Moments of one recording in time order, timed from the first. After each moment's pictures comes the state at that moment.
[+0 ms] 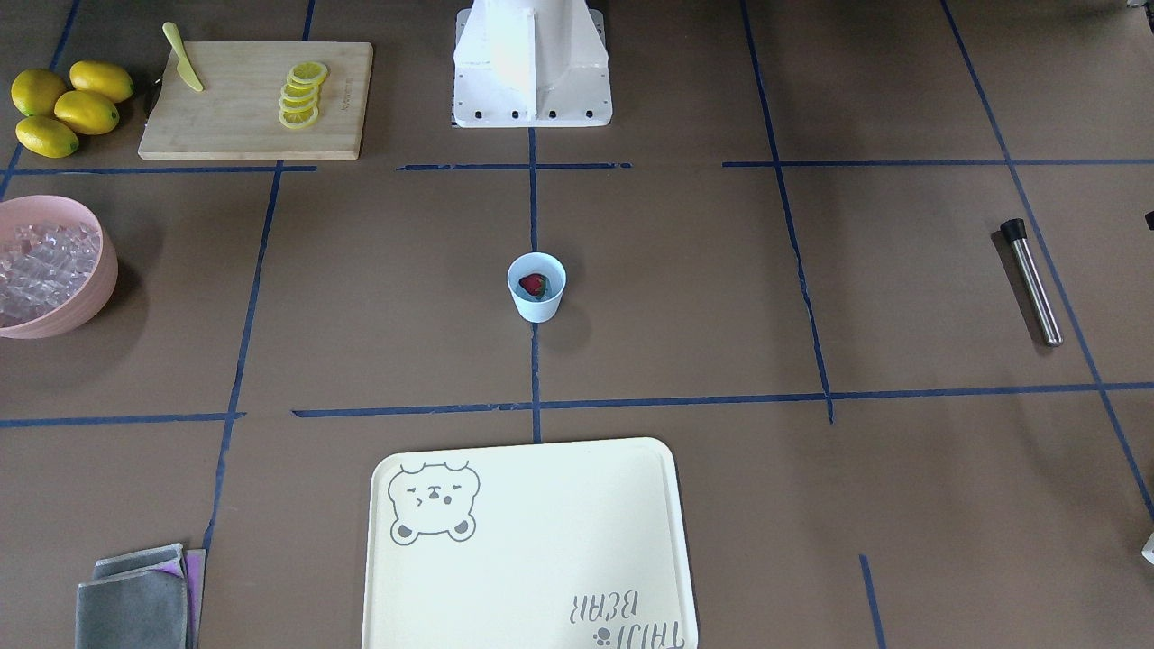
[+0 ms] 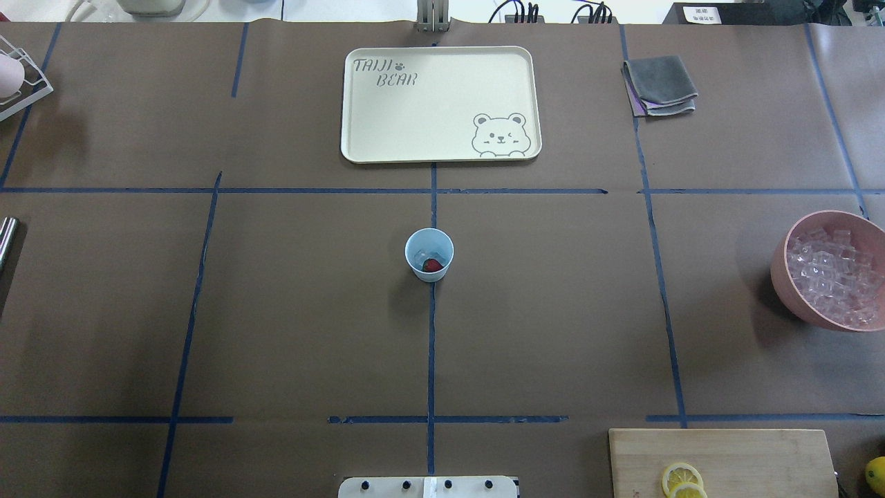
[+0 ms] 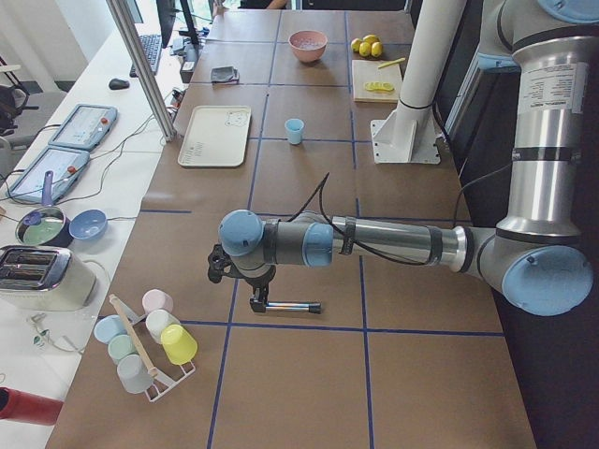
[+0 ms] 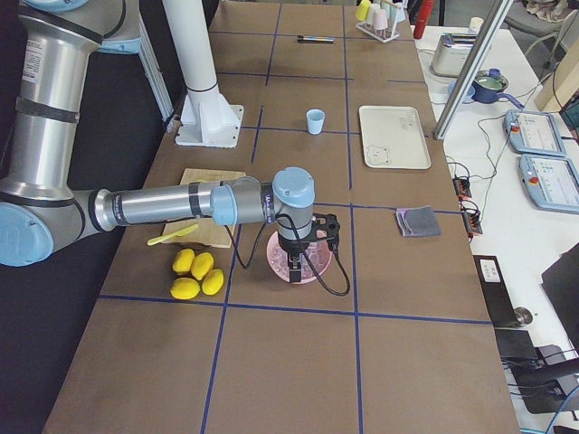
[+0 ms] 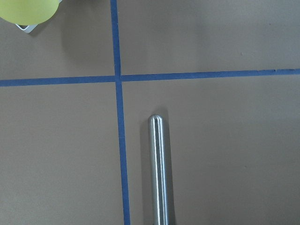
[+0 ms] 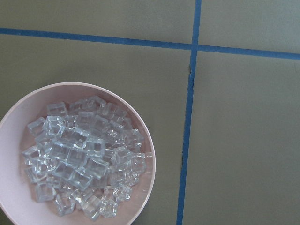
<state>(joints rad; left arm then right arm) -1.53 -1.56 -1.67 -1.50 -2.49 0.02 1.47 -1.81 1.95 -1.60 2.31 0.08</state>
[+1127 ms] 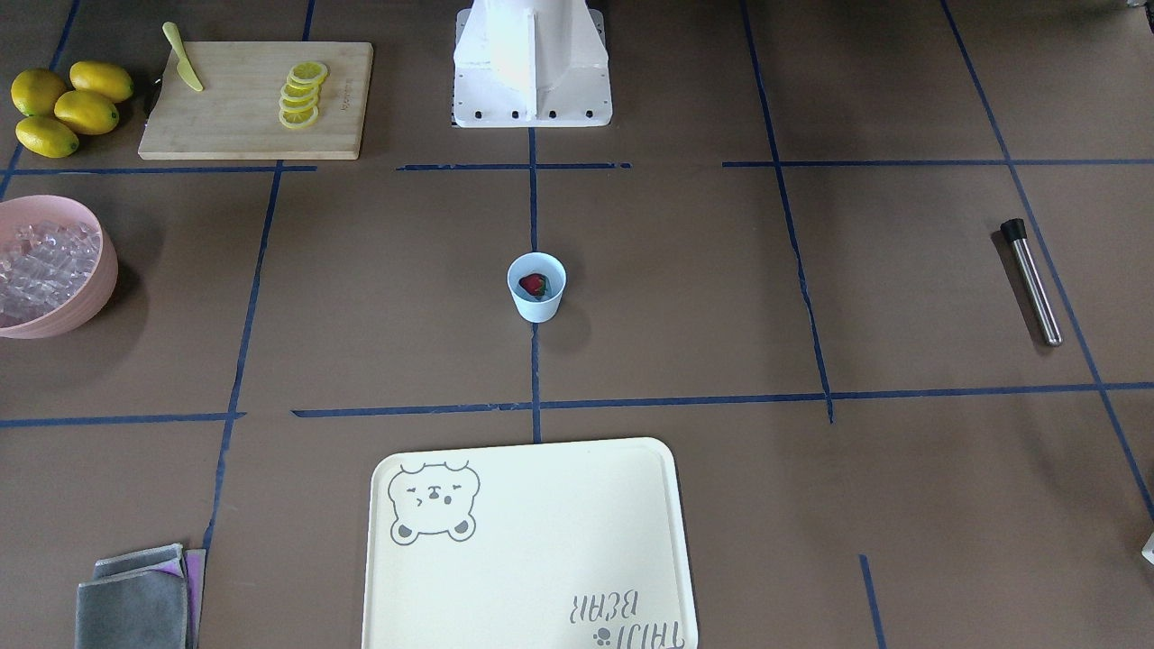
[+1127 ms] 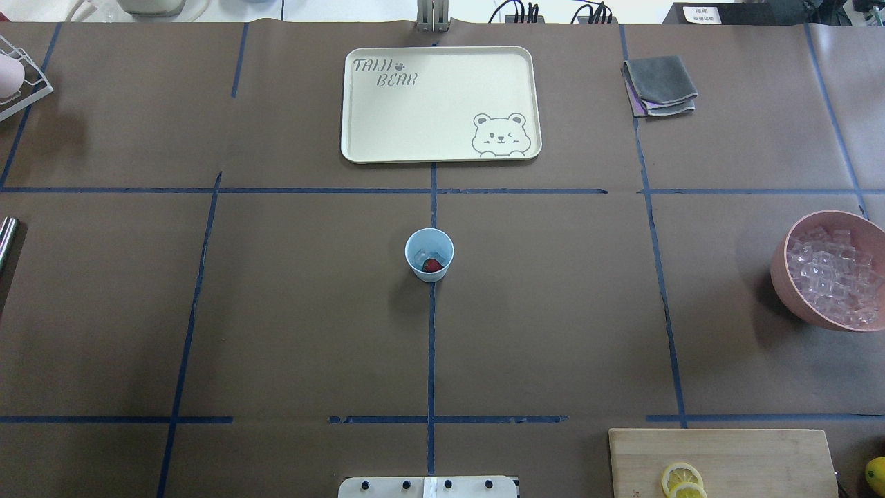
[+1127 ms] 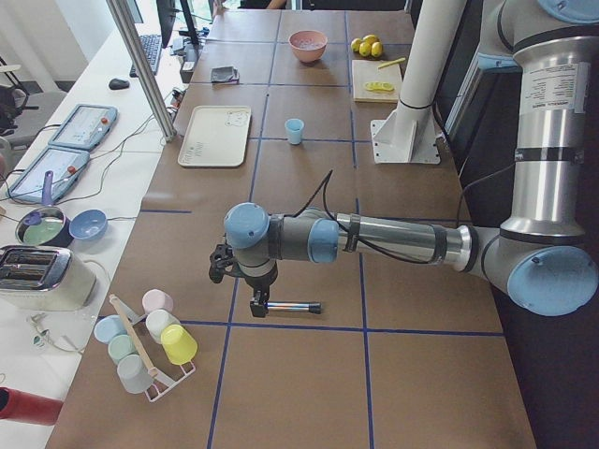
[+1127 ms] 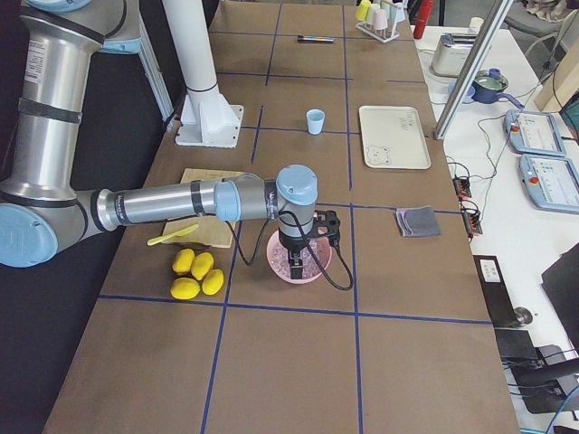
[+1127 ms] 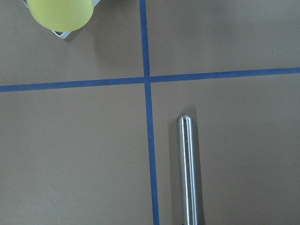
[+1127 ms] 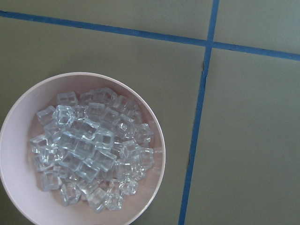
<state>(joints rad) -1.53 -1.53 -1.73 -1.50 -2.39 0.03 1.45 -1.80 1.96 -1.63 2.31 0.02</state>
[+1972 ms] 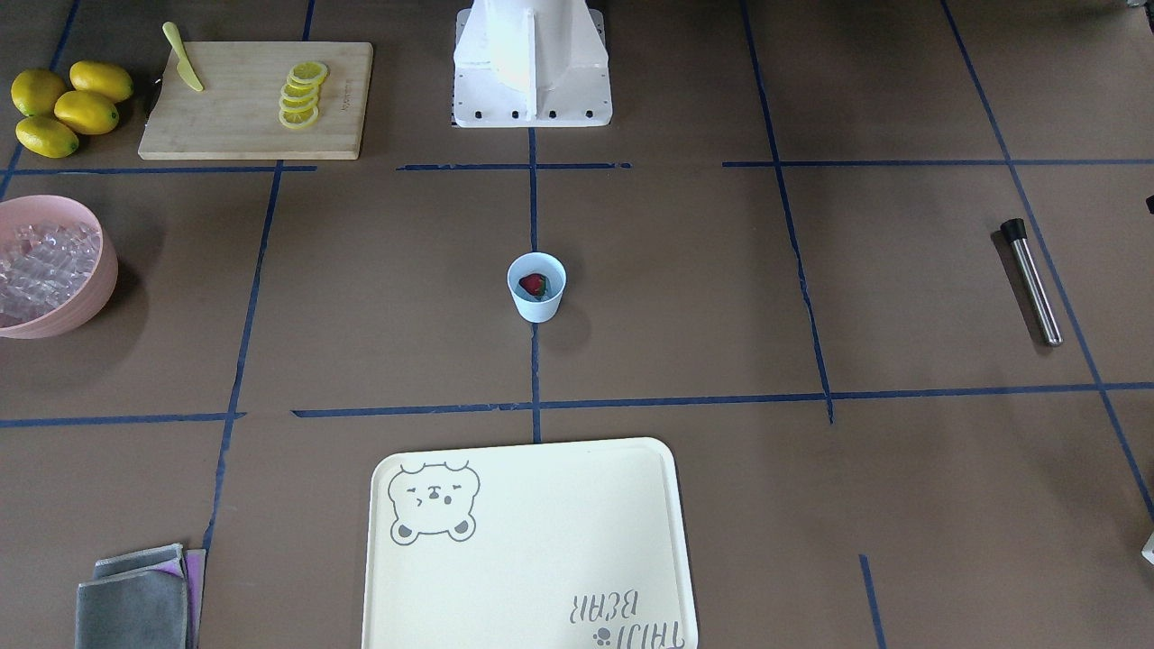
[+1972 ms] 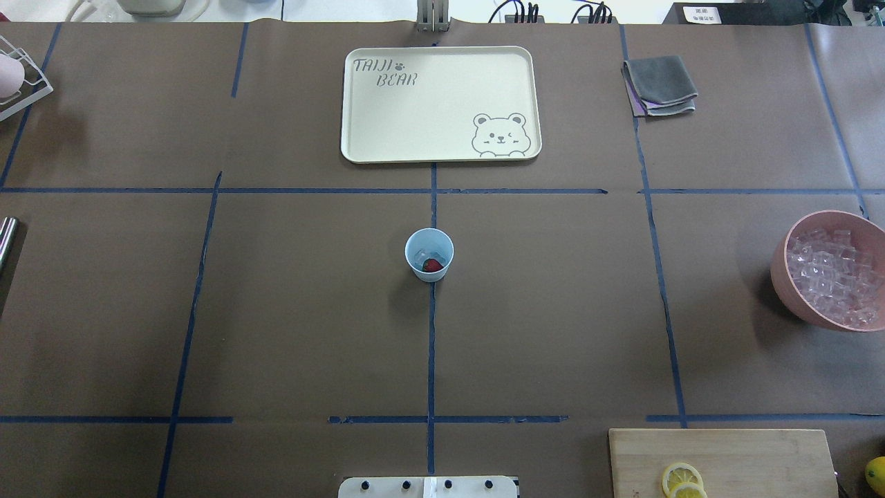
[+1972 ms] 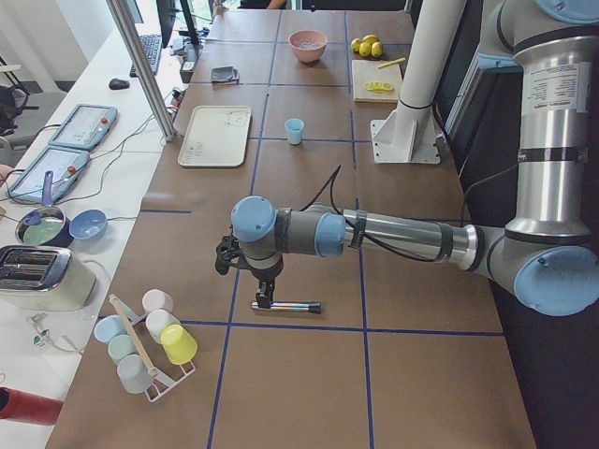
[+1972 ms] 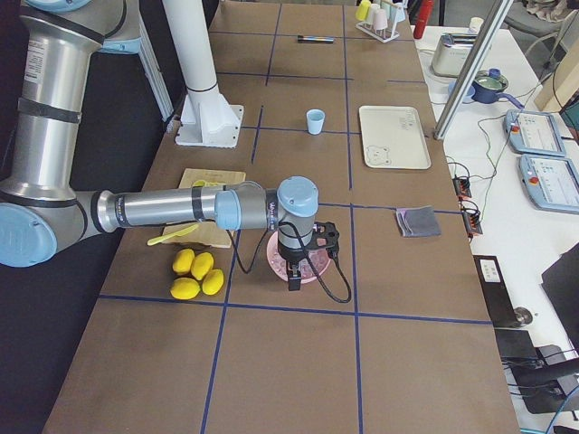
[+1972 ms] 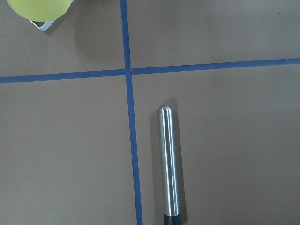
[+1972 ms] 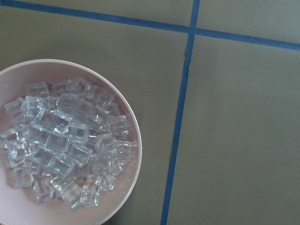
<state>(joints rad) -1.52 -1.51 -1.76 -1.49 -2.42 0.02 1.45 -1.80 1.91 -1.62 2.29 0.00</state>
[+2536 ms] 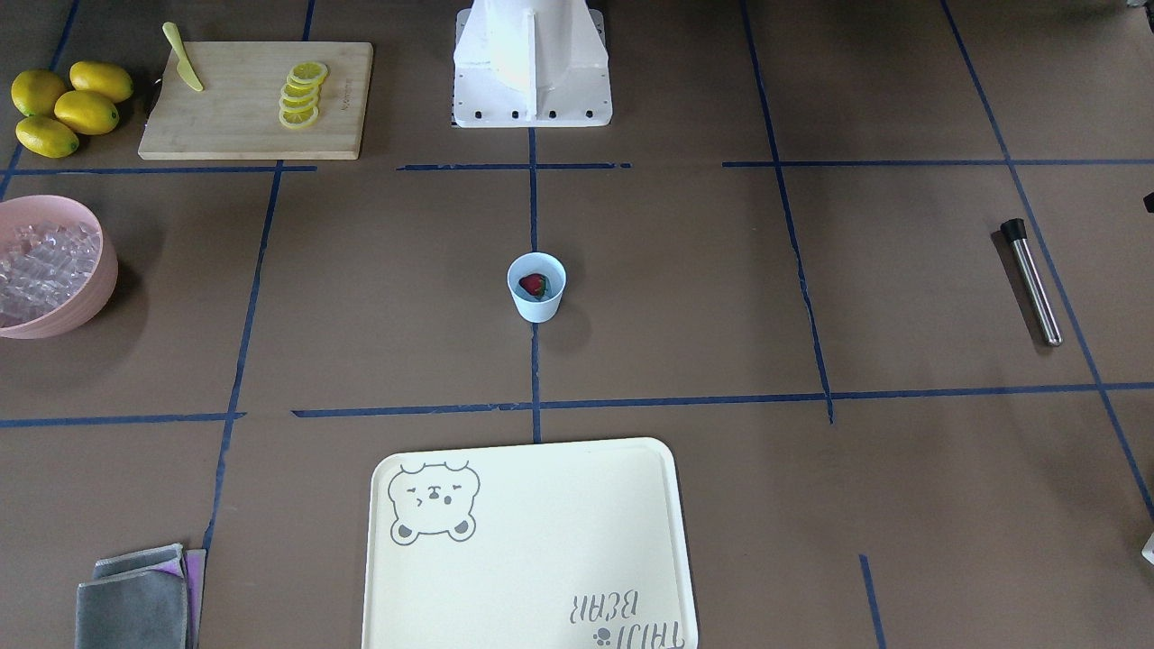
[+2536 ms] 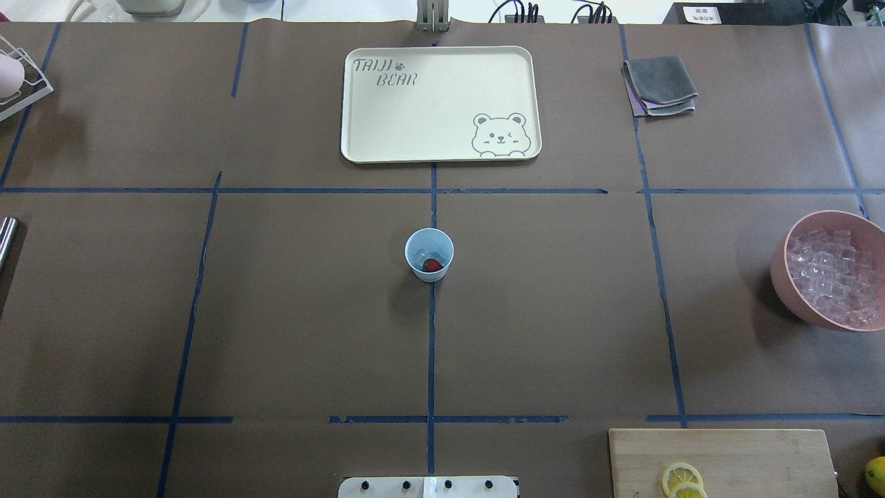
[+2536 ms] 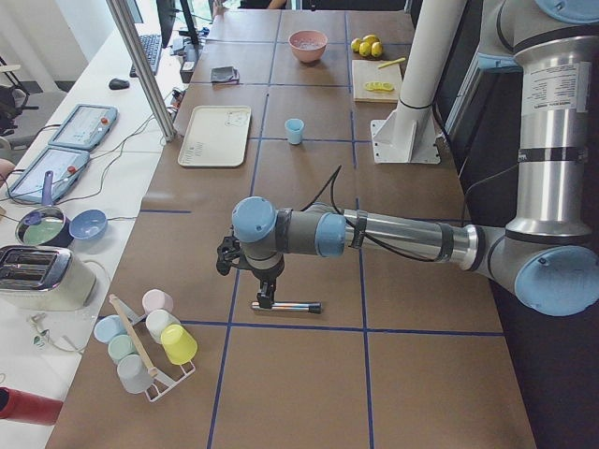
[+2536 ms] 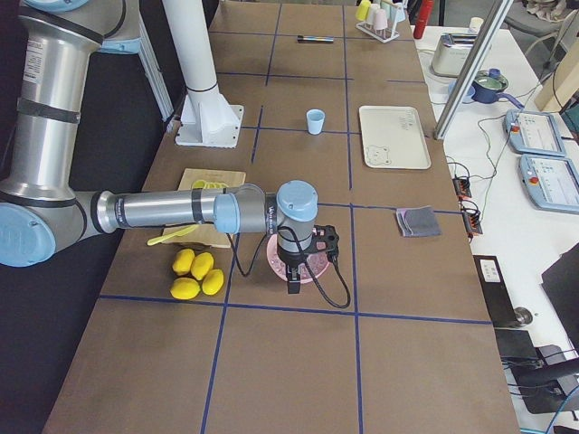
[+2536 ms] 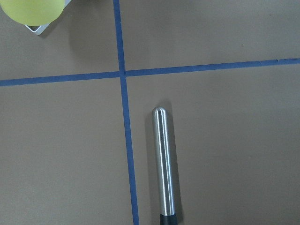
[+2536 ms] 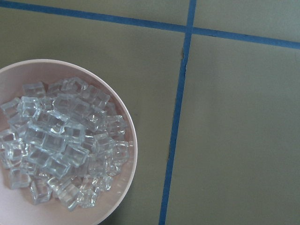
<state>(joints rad) -1.52 -1.51 -1.75 -1.48 -2.43 0.02 1.47 -1.80 1.90 -1.62 2.30 0.00</state>
